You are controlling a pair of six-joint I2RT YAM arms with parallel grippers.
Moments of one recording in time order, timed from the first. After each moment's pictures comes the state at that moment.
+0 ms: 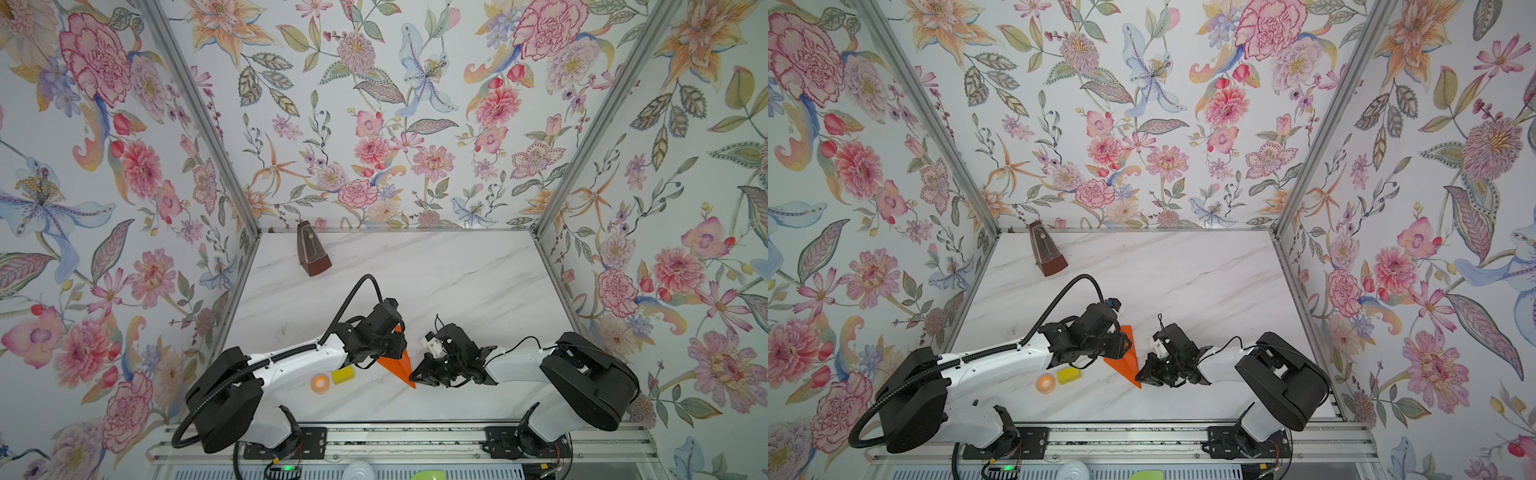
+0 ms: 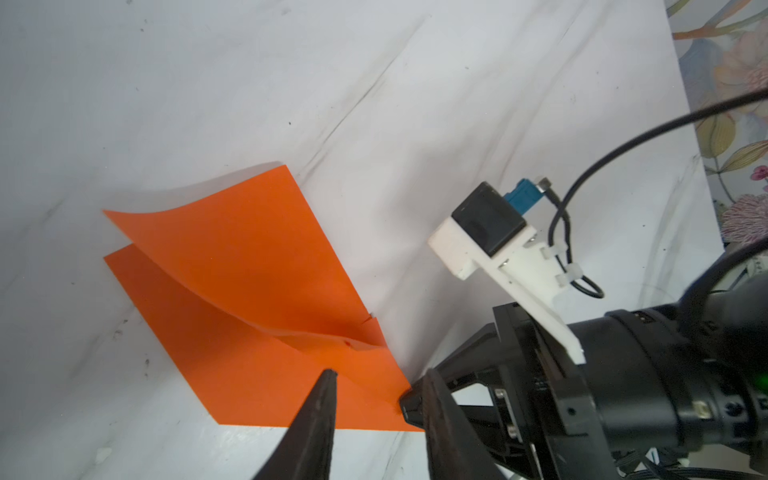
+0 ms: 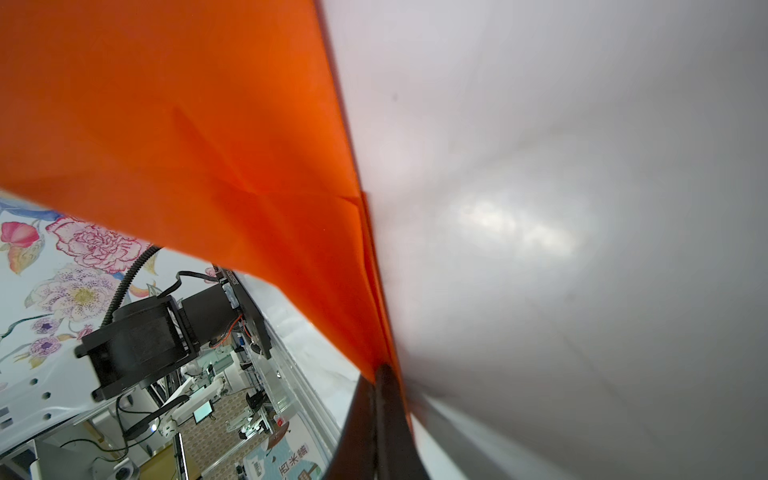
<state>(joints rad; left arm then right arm) -0.91 1.41 0.85 -0.32 0.05 -0.64 0.80 1.56 0.45 0.20 -0.60 1.03</state>
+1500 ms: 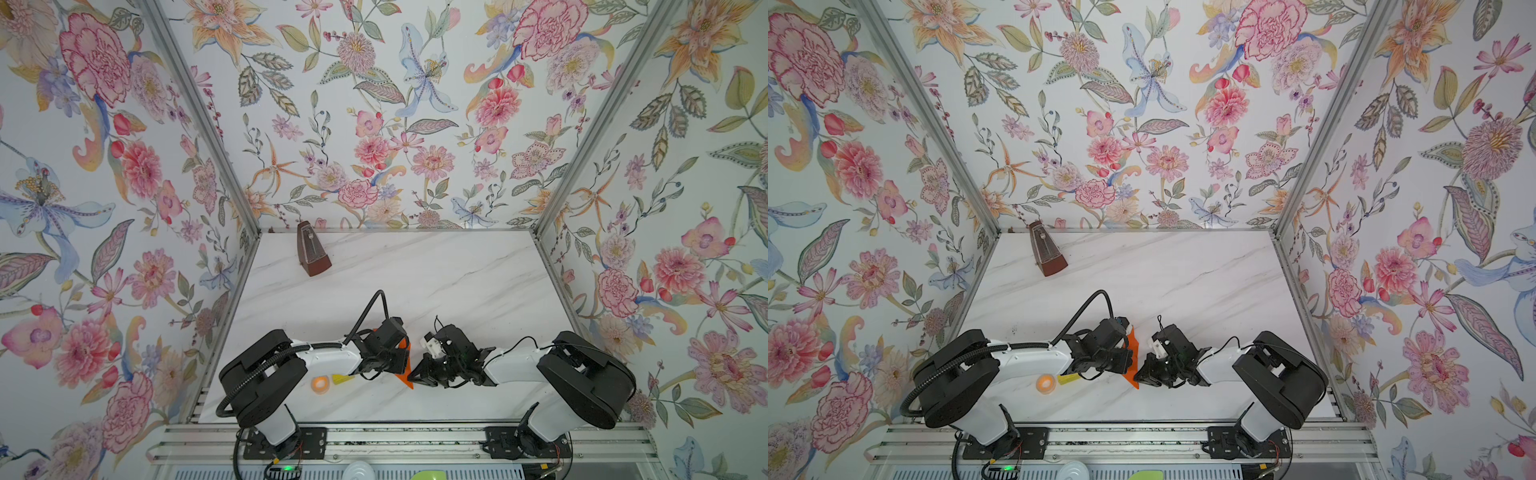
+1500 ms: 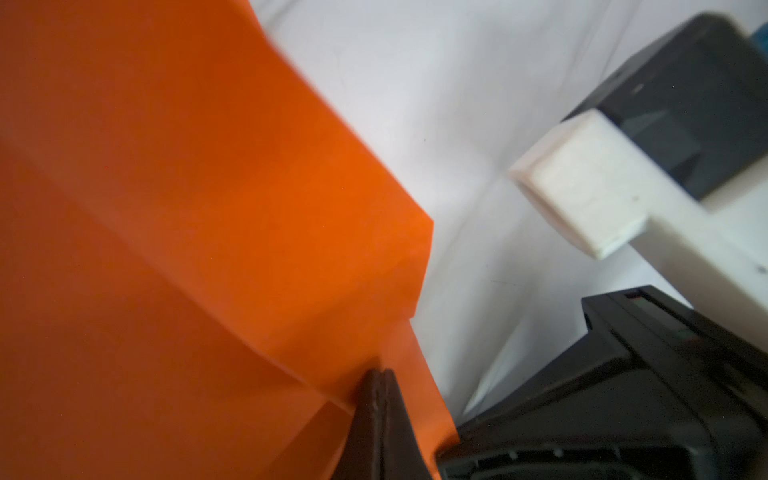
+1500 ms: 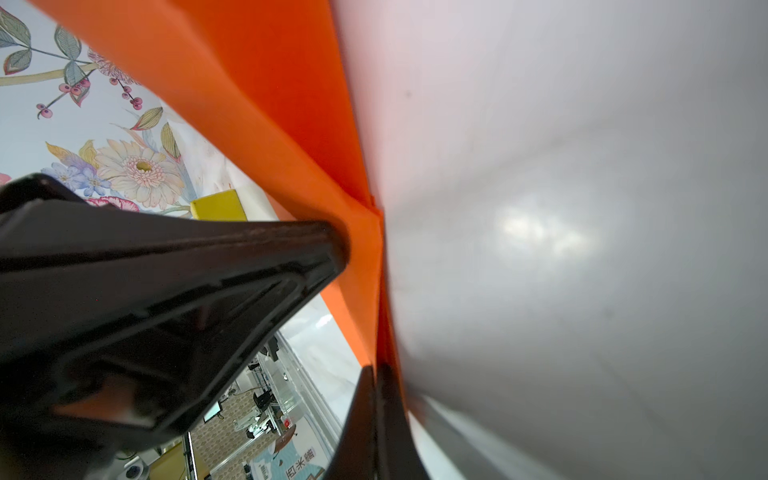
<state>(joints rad) -0.93 1.63 0.74 -0.12 0.12 -0.66 0.81 1.57 0.44 0.25 -0.59 1.06</state>
